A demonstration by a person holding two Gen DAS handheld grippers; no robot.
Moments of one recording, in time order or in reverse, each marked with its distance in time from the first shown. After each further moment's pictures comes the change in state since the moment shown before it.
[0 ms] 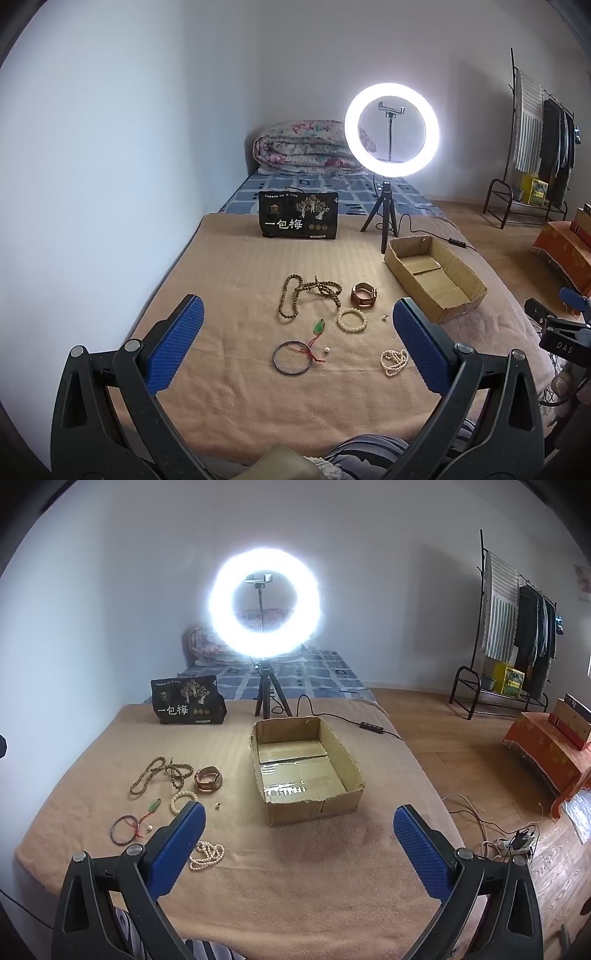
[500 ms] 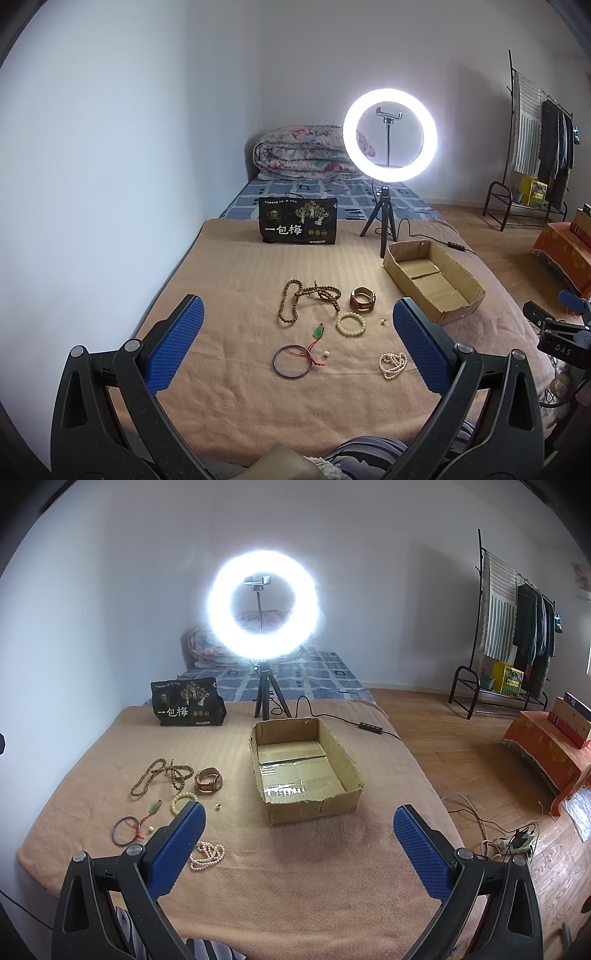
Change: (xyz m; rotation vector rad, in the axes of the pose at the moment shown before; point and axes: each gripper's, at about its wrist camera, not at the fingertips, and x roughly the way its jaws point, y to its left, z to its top) left arm -0.005 -0.002 0.006 -0.002 -0.015 0.000; right arm -0.002 0.000 0.001 0.008 -0.003 0.000
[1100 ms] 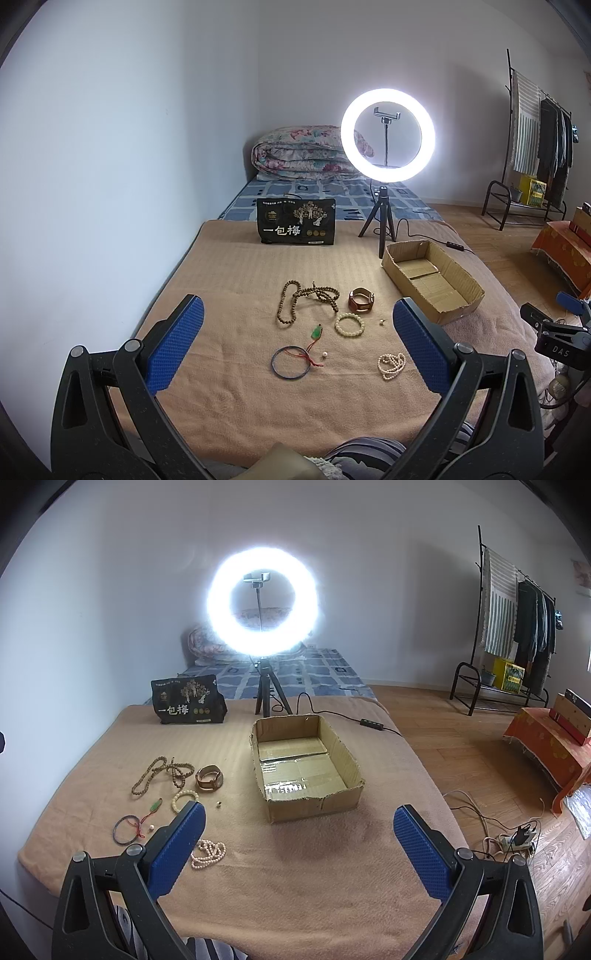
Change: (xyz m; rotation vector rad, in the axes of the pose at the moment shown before) left arm 0.000 -0.002 0.001 0.005 -0.003 0.001; right arm 0.003 -0.001 -0.002 0.008 0.009 0.006
